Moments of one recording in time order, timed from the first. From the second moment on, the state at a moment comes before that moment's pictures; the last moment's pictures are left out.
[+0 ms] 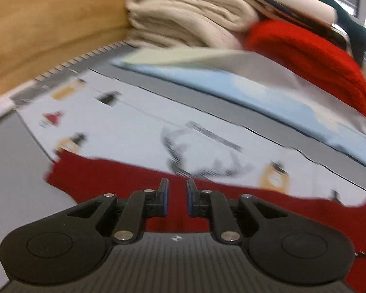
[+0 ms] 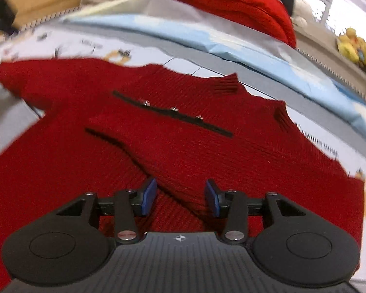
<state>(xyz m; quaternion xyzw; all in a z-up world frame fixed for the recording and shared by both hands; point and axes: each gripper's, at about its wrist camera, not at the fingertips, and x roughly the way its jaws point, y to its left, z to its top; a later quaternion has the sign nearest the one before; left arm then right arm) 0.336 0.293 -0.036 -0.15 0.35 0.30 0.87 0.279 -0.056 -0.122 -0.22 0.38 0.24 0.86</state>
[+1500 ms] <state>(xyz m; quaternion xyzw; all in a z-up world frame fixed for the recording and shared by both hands) 0.353 0.211 -0.131 -0.28 0.52 0.13 0.80 0.300 -0.405 -0.128 0.43 0.43 -0.19 0.77</state>
